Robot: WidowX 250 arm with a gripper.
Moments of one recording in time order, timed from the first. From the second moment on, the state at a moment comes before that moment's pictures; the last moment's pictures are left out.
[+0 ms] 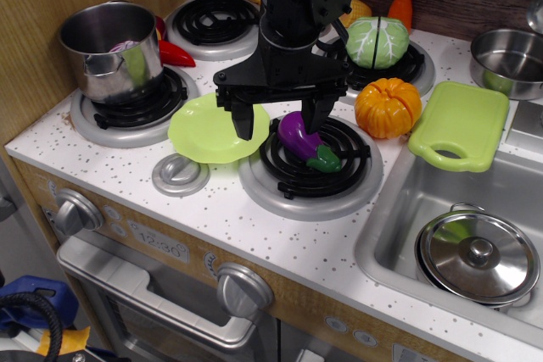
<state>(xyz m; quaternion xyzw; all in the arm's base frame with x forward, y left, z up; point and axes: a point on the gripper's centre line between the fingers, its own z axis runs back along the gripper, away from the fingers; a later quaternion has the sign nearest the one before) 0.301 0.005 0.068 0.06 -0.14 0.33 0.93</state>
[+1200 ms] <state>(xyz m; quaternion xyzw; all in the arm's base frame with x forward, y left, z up) 0.346 -0.002 0.049 0.01 -0.14 0.29 0.95</state>
